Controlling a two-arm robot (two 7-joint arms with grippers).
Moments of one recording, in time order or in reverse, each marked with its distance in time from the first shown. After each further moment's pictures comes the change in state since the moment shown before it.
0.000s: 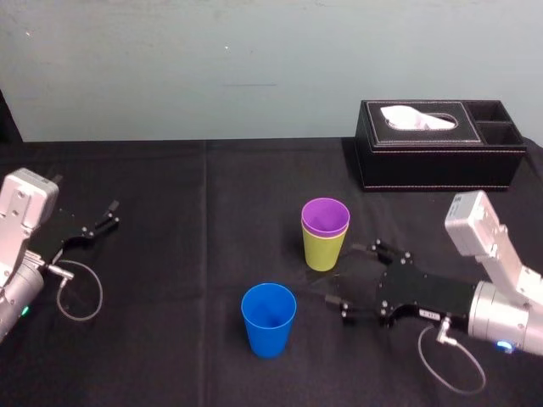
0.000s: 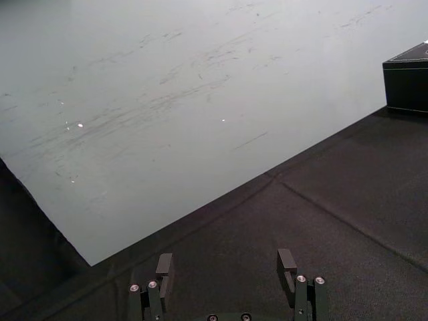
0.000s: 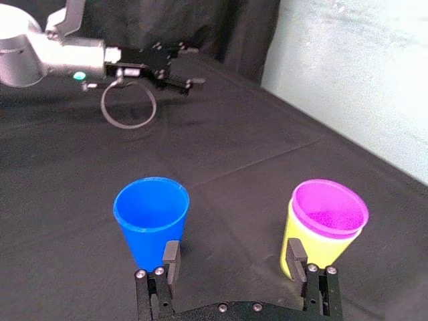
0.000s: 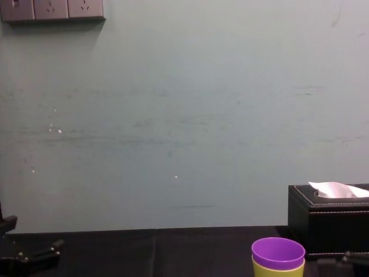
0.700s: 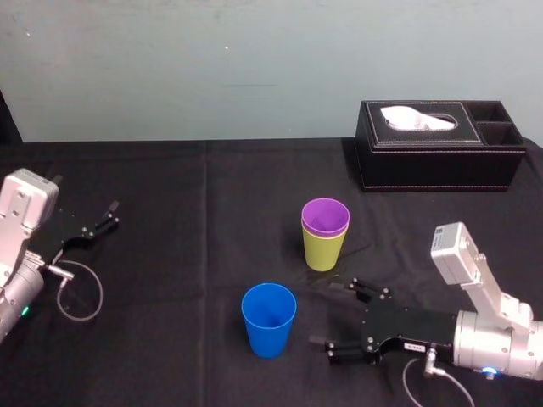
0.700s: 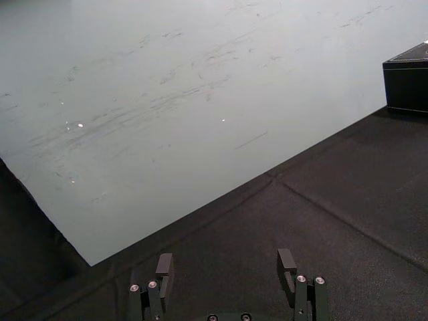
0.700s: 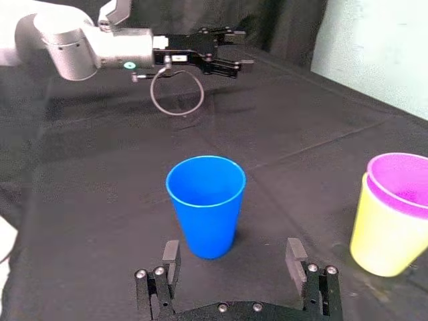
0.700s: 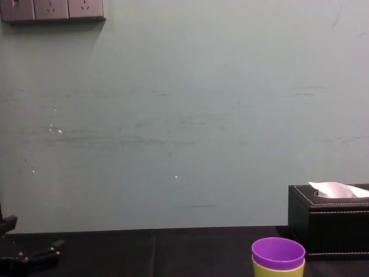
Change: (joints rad) left arm 0.000 0.000 0.000 0.000 0.000 0.000 0.000; right arm 0.034 -0.023 -0.087 0.110 0.064 -0.051 0.120
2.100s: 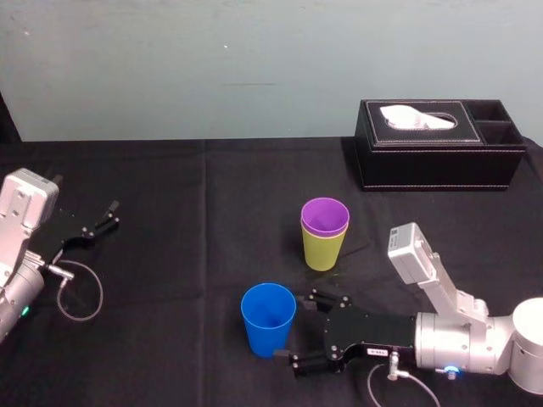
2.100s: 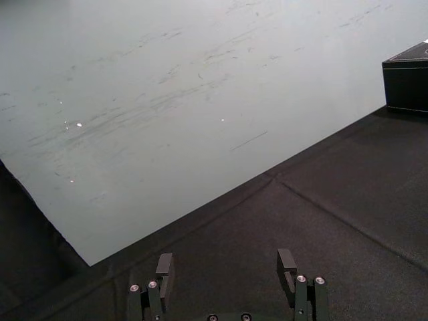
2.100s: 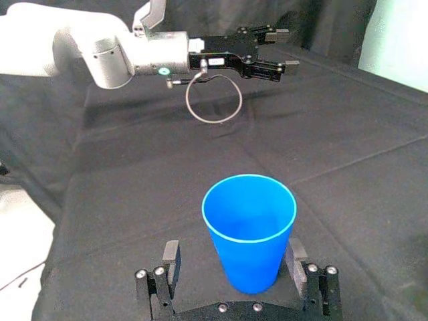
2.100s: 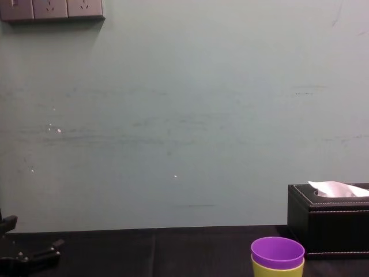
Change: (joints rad) left arm 0.000 0.000 0.000 0.000 0.000 0.000 0.000; right arm 0.110 -0.063 -0.127 0.079 0.034 0.019 0.058
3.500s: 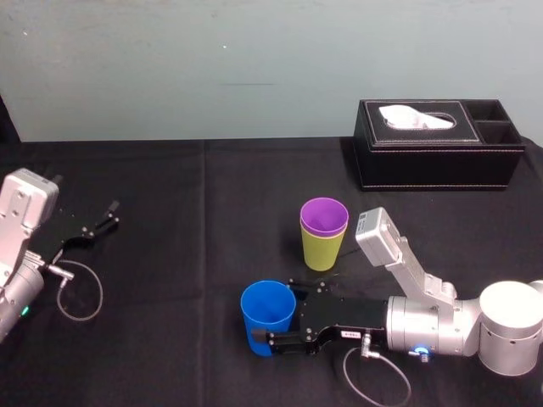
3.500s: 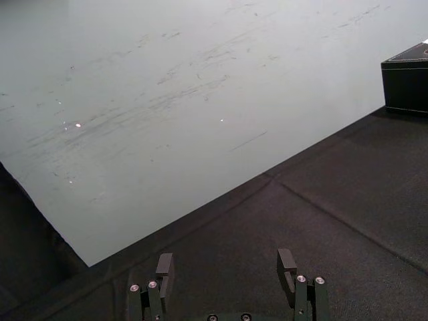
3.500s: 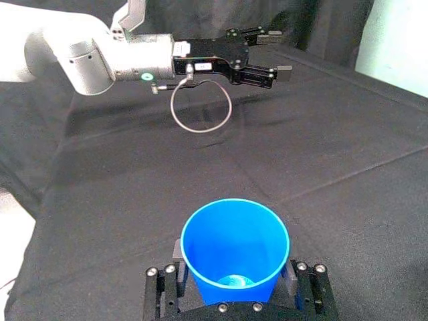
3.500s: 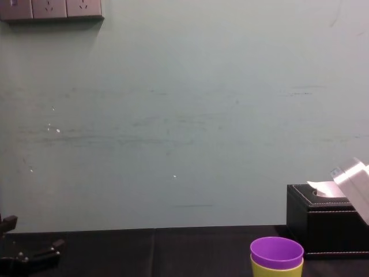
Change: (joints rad) left arm 0.000 0.000 0.000 0.000 0.000 0.000 0.000; right arm 0.087 -0.082 -0.047 0.084 -0.025 0.022 -0.019
